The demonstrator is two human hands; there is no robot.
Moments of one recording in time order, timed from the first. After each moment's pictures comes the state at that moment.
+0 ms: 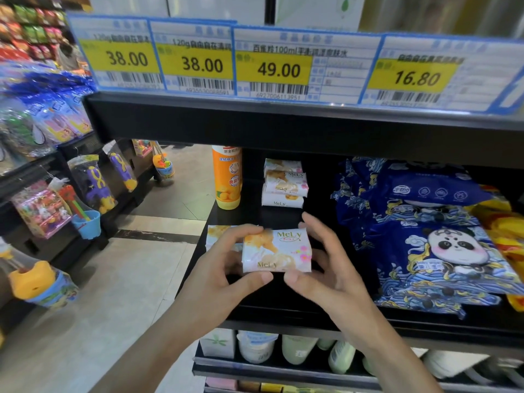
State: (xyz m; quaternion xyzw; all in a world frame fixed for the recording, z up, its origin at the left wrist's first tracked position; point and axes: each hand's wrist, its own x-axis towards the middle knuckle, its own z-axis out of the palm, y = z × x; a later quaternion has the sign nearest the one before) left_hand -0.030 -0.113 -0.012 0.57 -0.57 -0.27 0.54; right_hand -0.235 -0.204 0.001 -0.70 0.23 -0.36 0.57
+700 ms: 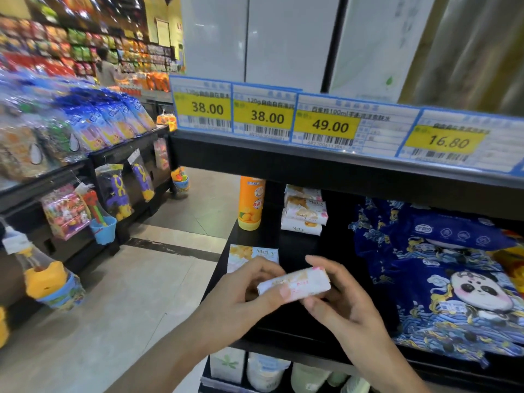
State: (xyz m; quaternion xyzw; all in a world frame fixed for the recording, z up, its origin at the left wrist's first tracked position) left_hand -0.028 -0.101 0.009 0.60 -0.54 -0.33 0.48; right_hand -0.229 -0.203 0.004 -0.72 0.24 -0.35 0.56
